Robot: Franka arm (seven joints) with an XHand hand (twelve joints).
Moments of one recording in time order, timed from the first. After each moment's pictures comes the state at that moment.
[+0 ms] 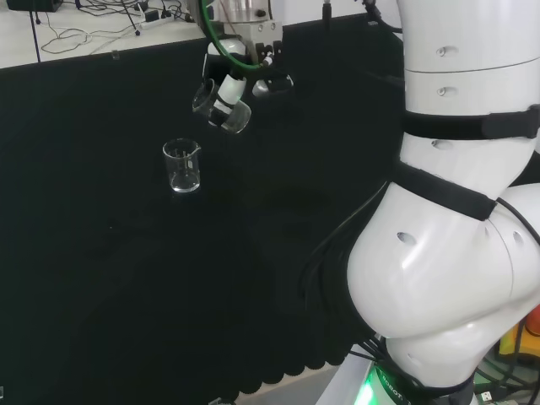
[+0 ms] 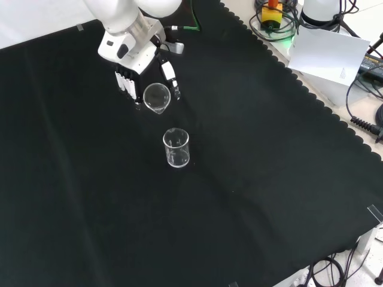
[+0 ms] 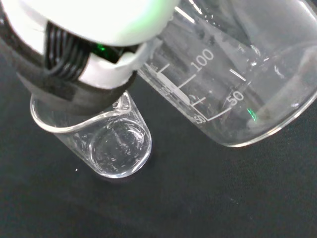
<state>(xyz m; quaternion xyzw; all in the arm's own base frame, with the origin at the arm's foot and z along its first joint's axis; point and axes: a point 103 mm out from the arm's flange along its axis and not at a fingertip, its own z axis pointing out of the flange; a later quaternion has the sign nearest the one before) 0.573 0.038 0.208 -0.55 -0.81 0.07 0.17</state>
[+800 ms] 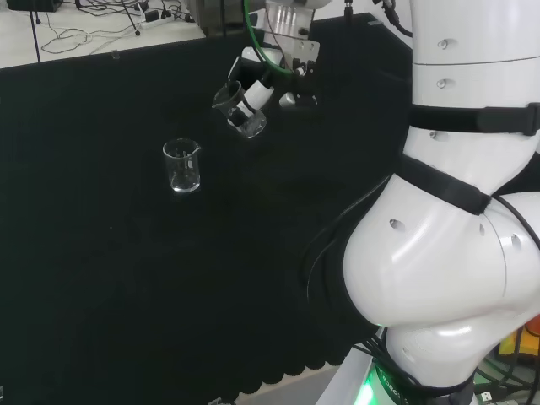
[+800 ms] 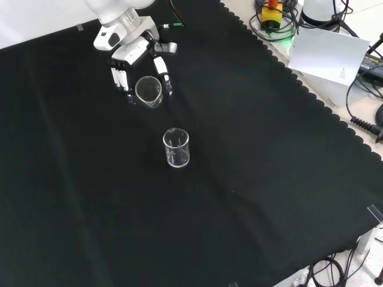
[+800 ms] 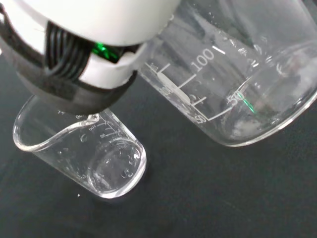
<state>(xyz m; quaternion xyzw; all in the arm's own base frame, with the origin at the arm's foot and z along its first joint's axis) 0.572 -0.010 0.174 -0.56 -0.80 -0.05 0.23</state>
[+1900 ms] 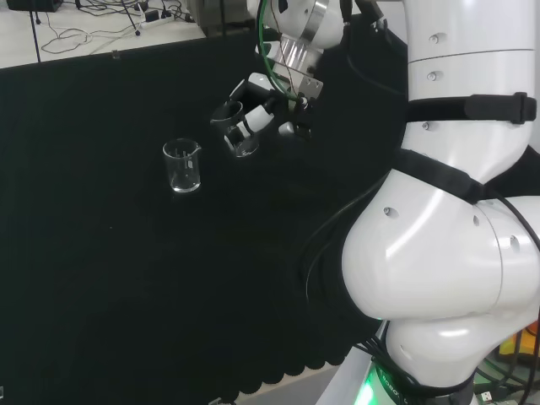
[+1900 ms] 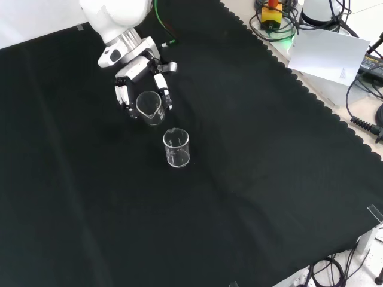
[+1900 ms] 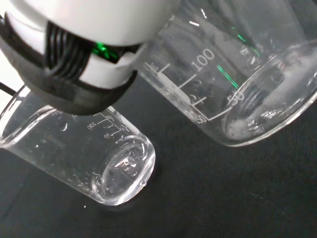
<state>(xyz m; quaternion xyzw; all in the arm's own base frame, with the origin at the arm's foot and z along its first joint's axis) 0.577 -0.005 0.110 -0.54 -0.79 -0.13 0.27</state>
